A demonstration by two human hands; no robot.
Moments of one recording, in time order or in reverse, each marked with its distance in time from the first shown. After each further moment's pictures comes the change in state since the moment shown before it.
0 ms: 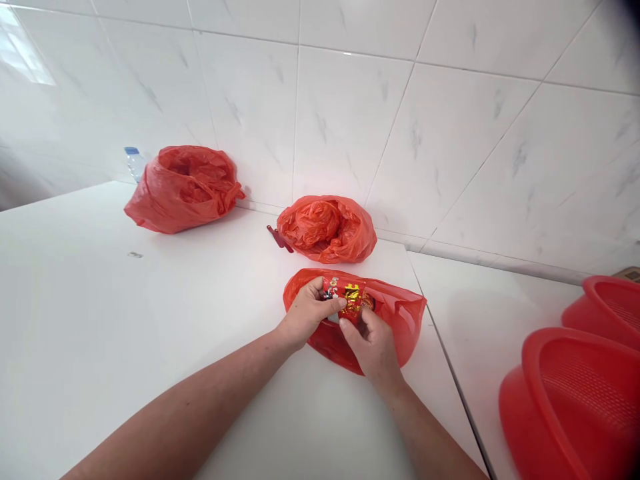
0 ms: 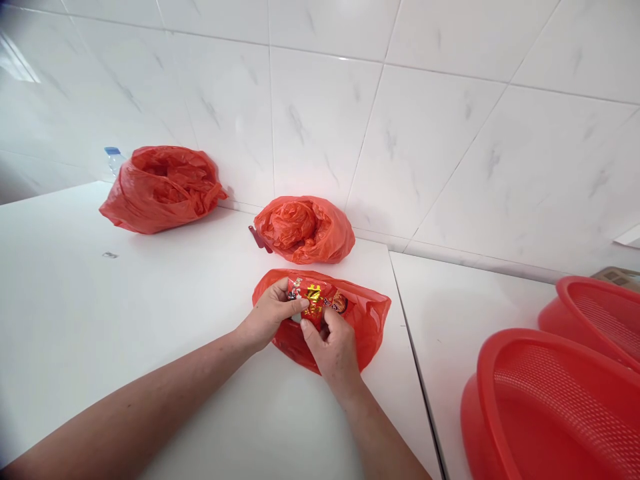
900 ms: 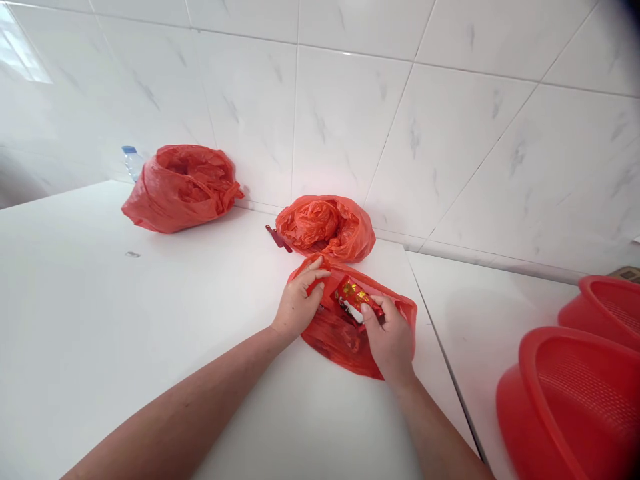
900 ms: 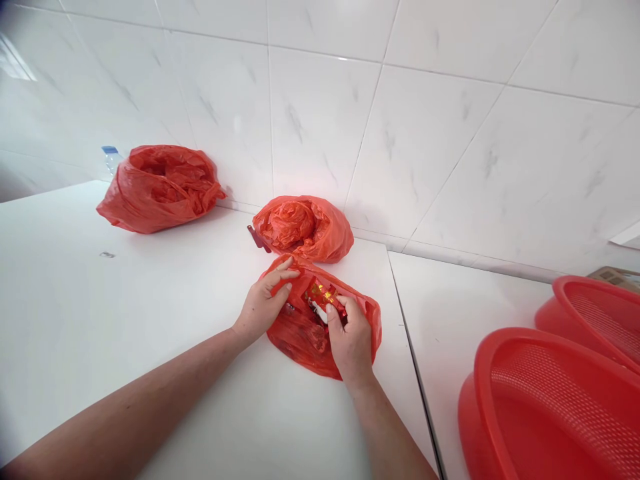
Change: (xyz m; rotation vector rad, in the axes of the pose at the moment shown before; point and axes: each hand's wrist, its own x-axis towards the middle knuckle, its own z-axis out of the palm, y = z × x) left_hand 0.009 -0.001 -0.022 0.734 0.262 0.311; right_hand 0.010 0.008 -0.018 -0.148 0.247 -0.004
